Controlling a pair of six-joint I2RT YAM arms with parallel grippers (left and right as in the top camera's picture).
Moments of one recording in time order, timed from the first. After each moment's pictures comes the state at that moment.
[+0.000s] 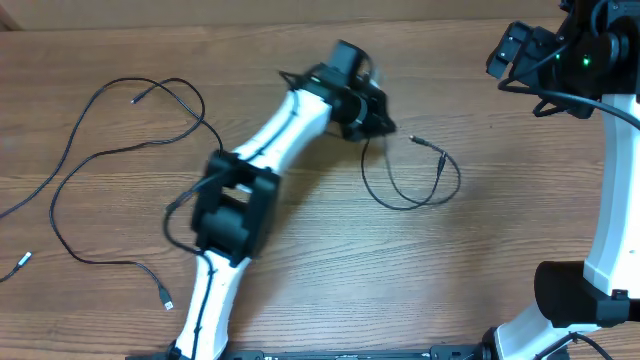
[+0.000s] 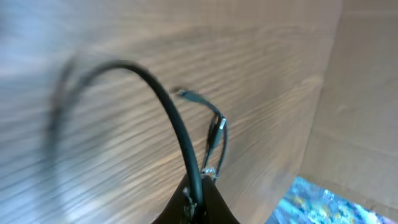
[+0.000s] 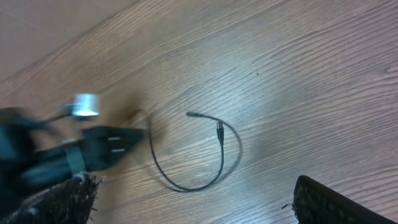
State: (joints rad) left arm -0.44 2.33 1.96 -0.67 0.70 -0.67; right arm 0.00 1.81 2.39 -1.64 -0.03 0.44
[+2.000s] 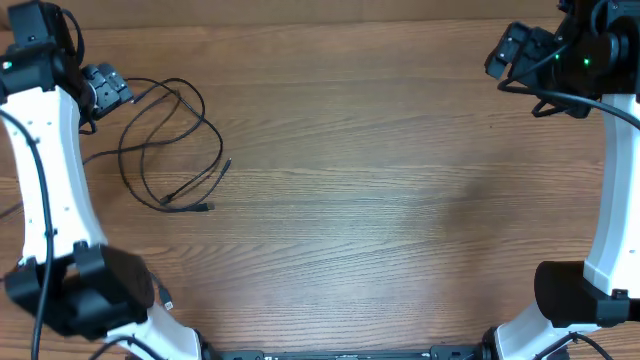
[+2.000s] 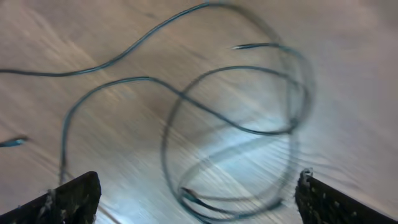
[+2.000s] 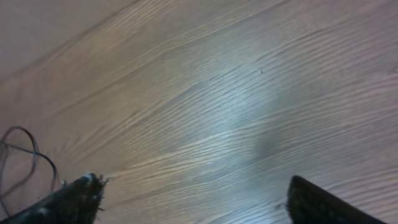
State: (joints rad) left arm 0.31 1.83 1.96 -1.23 -0.15 -0.39; right arm 0.00 1.81 2.39 -1.64 -0.05 0.44
